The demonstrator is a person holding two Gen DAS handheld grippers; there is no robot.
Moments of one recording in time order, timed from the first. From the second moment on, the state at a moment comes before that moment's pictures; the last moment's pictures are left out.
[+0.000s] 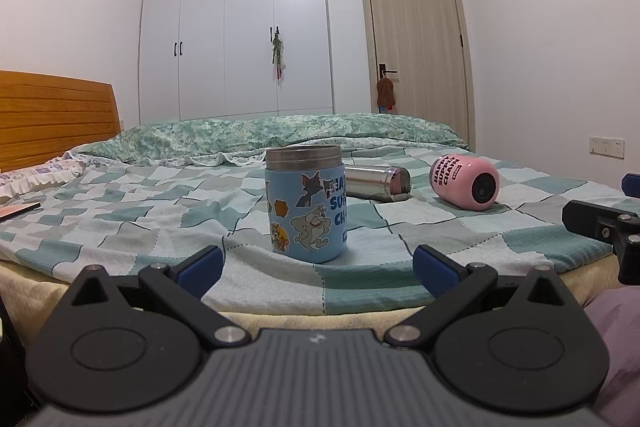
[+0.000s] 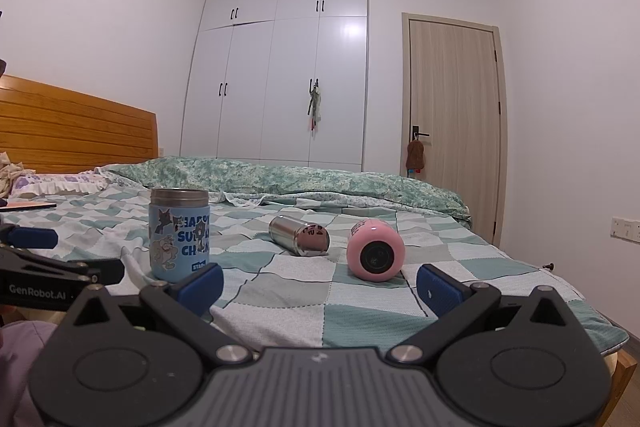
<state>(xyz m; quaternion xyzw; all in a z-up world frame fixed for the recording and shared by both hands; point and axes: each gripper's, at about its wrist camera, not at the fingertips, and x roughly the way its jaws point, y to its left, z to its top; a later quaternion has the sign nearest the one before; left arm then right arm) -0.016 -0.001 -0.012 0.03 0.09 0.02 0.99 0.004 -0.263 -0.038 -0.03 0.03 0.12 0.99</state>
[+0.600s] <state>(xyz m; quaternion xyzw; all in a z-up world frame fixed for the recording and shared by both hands) -0.018 0.003 -0.010 0.02 0.09 0.02 1.00 0.004 -0.262 -0.038 -0.03 0.03 0.12 0.99</state>
